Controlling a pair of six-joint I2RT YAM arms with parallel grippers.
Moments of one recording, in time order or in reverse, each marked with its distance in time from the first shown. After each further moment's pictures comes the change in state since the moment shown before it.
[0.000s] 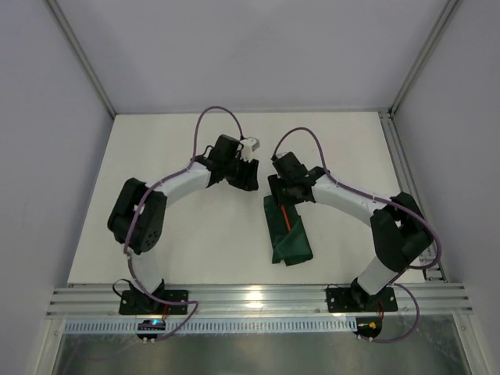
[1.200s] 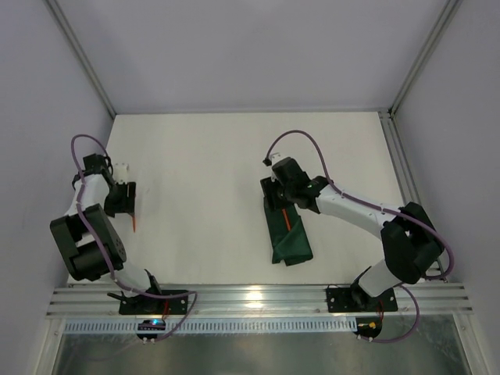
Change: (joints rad) left arm 0.978 -0.348 -0.252 -0.523 -0.323 0.519; right arm 0.059 -0.125 -0.090 0.164 -0.045 -0.094
